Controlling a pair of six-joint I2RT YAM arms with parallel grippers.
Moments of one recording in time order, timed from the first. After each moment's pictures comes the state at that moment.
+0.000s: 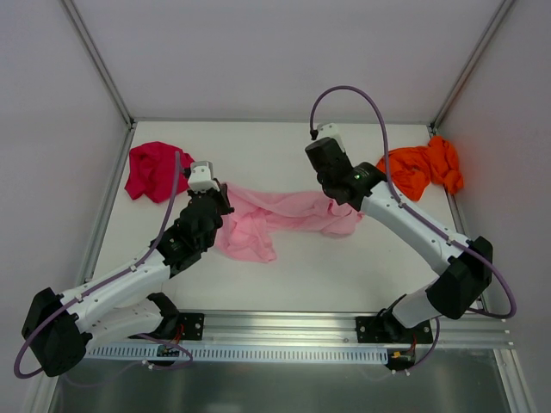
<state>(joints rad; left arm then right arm) -0.76 0.98 0.63 0.14 -0.69 -0.36 0.73 1.50 1.42 -0.73 0.67 0.14</state>
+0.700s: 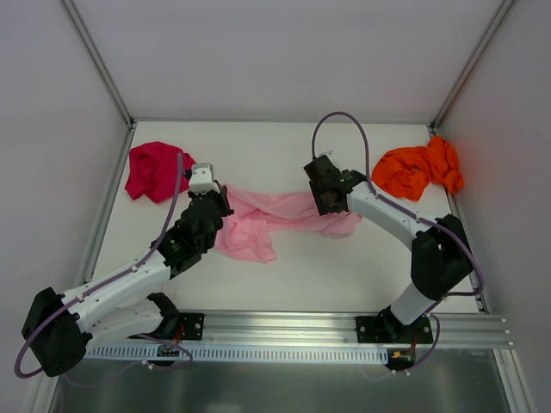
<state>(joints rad) -0.76 0.98 0.62 0.14 -0.69 -0.35 0.64 1.63 1.24 -0.73 0.52 0.24</state>
